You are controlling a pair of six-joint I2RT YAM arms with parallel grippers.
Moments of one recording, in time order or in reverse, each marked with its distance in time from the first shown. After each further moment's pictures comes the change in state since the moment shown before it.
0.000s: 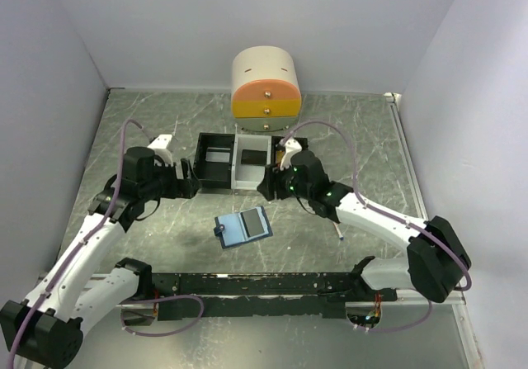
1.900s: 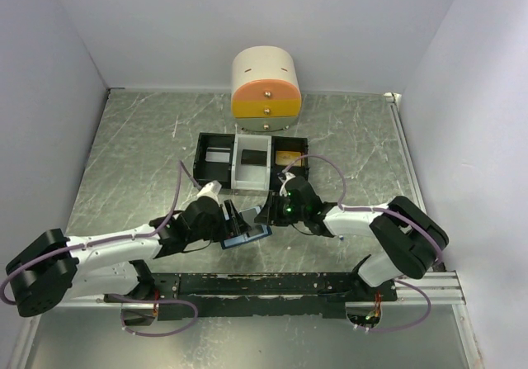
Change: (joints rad) left arm -0.645 0.250 -0.360 0.570 -0.190 -0.796; right arm 0.042 0.204 -0.273 0.277 -0.214 0.452
